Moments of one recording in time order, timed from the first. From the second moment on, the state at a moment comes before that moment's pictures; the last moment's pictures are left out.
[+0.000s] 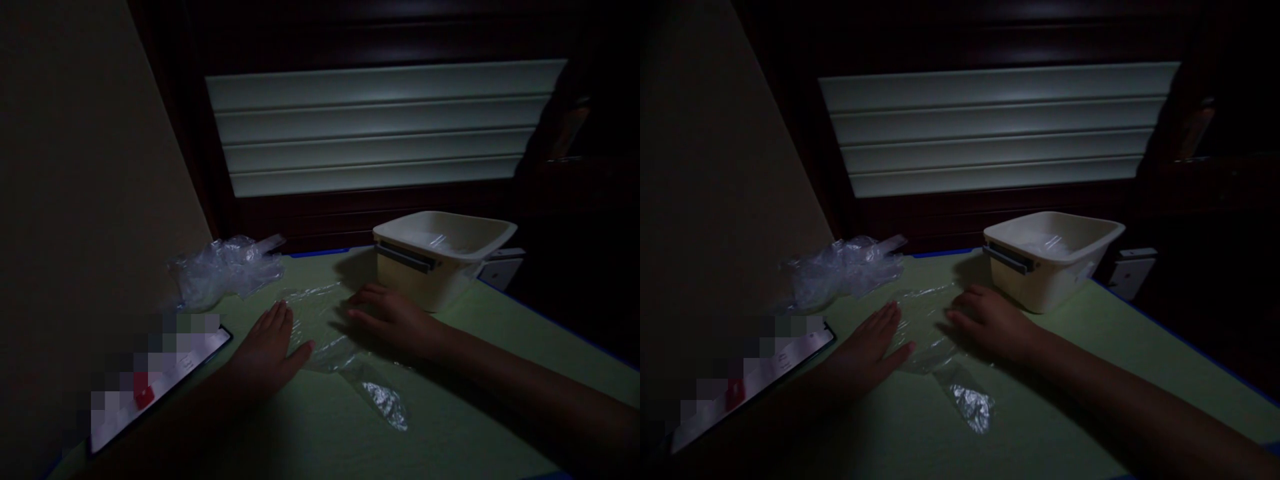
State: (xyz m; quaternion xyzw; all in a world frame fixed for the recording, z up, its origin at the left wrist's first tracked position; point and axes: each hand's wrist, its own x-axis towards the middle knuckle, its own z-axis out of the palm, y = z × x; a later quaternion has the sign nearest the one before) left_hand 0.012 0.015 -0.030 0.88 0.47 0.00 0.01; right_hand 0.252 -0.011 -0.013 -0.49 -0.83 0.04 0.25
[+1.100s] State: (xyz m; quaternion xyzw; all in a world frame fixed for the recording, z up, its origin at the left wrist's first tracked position) left_hand 0.014 0.012 -0.028 0.88 0.48 -0.01 -0.02; right_hand 0.244 -0.018 -0.018 -0.50 -0.84 0.09 0.21
